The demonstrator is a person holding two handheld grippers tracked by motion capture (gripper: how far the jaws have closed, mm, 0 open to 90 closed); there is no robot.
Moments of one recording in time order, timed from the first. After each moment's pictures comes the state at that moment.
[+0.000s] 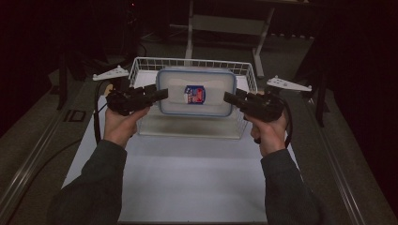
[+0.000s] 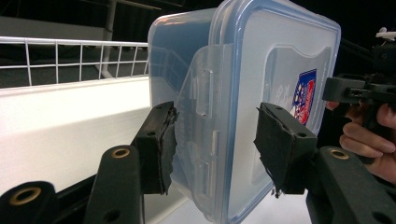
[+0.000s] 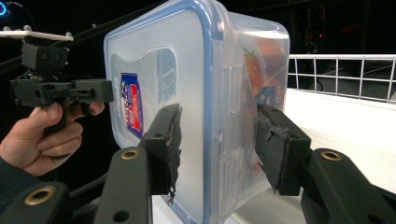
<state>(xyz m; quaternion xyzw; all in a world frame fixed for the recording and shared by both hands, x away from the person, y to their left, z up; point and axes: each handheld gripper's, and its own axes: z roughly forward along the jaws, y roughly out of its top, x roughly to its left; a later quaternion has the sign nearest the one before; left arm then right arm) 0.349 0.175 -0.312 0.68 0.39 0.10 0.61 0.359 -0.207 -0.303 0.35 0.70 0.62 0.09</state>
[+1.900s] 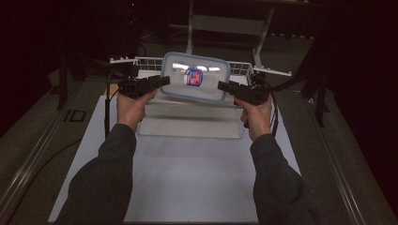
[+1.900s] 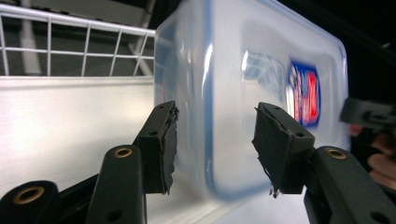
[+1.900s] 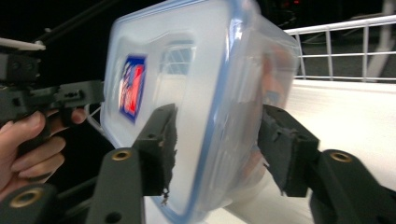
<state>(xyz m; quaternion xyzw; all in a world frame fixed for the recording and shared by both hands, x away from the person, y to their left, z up) 0.414 0.168 -0.331 0.66 0.49 0.10 0.57 0.428 -0.192 -0.325 0.44 0.68 0.58 0.06</state>
